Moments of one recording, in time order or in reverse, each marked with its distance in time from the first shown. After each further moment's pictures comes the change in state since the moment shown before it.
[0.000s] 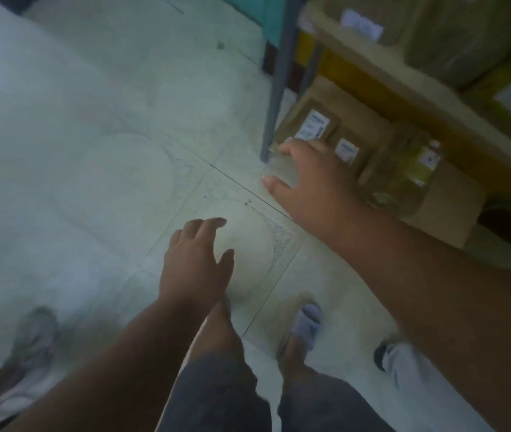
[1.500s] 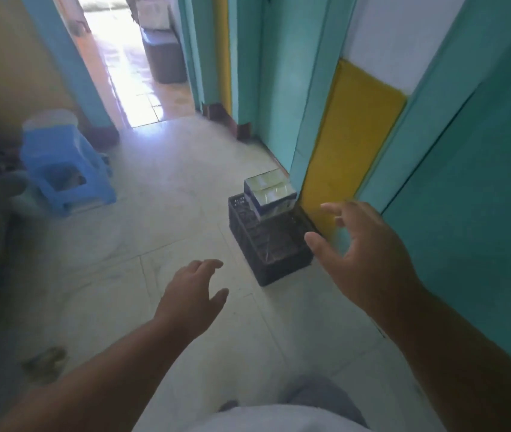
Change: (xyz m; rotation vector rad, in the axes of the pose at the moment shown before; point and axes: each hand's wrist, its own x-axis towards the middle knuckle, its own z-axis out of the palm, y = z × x) left_hand 0.458 -0.397 -0.795 -0.021 0.449 -0.197; right_hand 0.582 -0.796 -0.115 0.037 0.271 -0.602
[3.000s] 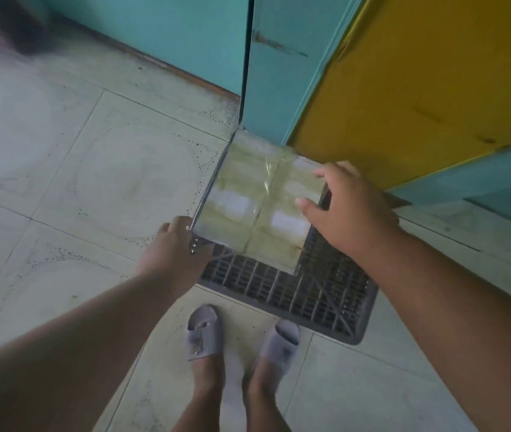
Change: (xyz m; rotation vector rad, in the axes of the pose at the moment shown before) left_hand 0.841 -0.180 0.280 0.190 -0.722 0.134; right_hand 0.536 0.340 0.541 -0.158 -0.217 0.908
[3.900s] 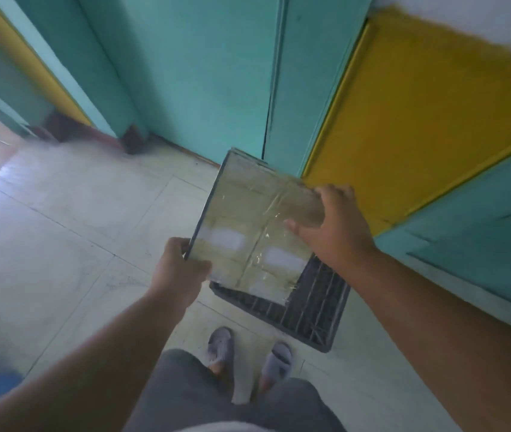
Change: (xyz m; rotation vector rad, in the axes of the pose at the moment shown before) left_hand -0.262 0.084 -0.181 -0.777 0.220 -0.143; right_hand -0.161 -0.098 -0.246 0.172 0.190 -0.139
